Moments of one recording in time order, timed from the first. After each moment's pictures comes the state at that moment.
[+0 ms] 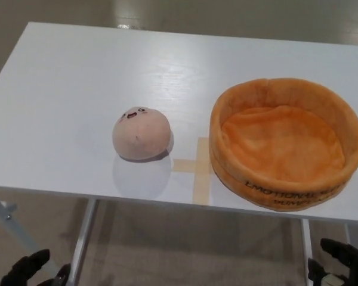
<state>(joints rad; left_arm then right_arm) -0.25 0.22 0.33 1.18 0.02 -0.27 0.08 -0.35 -0.17 -0.26 1.26 -0.02 -0.27 -0.16</state>
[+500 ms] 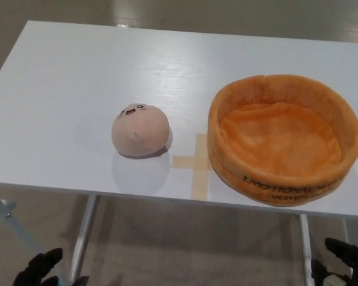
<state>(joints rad) -0.22 0.28 0.13 1.19 0.06 -0.38 -0.05 -0.36 -0.16 -0.28 1.29 -0.02 -0.32 -0.18</state>
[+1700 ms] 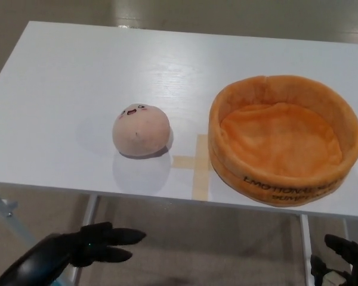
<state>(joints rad) 0.25 0.61 -0.09 -0.15 -0.15 -0.34 -0.50 -0.36 -0.16 -0.28 1.29 -0.02 -0.33 -0.18</state>
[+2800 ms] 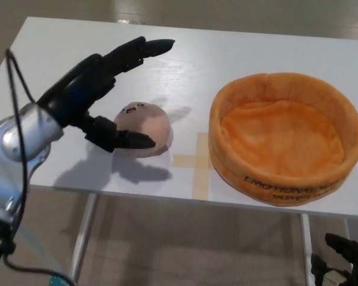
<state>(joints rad) -0.67 0.53 -0.25 0.43 0.13 -0.33 -0.30 -0.37 -0.16 -0.28 1.29 -0.02 -0.33 -0.18</state>
